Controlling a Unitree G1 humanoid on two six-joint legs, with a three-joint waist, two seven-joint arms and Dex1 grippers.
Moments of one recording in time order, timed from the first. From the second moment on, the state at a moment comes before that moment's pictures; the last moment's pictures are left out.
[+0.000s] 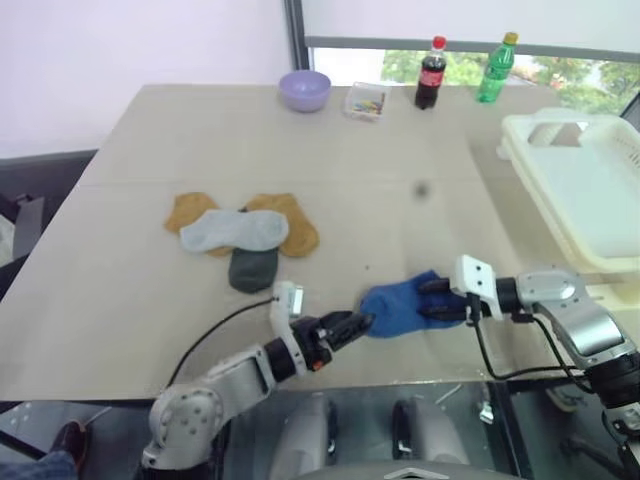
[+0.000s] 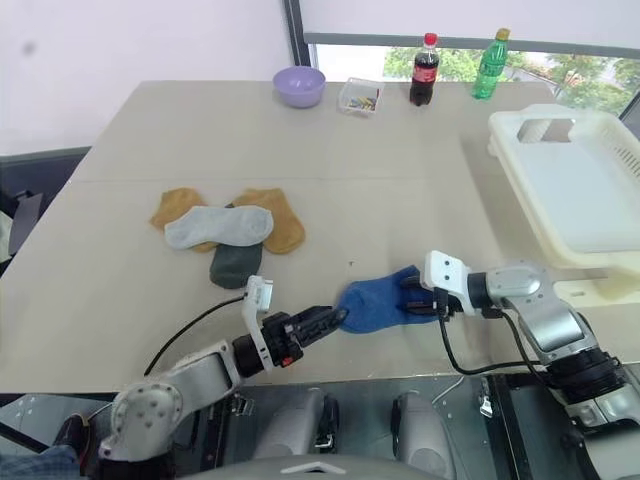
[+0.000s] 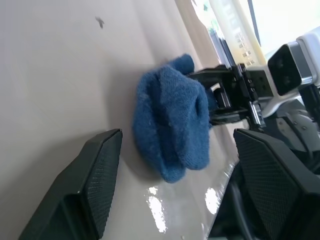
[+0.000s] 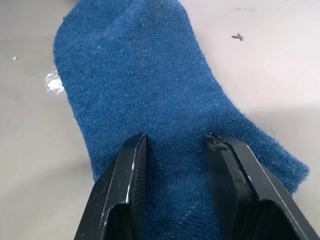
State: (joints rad) left arm 0.05 0.30 0.05 -0.45 -1.16 1.06 -0.23; right arm -0.31 -0.72 0.26 -0.02 0.19 0.16 1.16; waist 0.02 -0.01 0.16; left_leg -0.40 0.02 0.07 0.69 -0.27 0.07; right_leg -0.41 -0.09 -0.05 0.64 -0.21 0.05
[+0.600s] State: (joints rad) left arm -0.23 0.23 0.09 -0.04 -1.43 1.29 -0.38; right arm -0.29 -0.71 0.26 -0.06 0.17 0.21 1.12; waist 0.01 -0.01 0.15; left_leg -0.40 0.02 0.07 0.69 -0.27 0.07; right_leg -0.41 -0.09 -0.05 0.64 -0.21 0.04
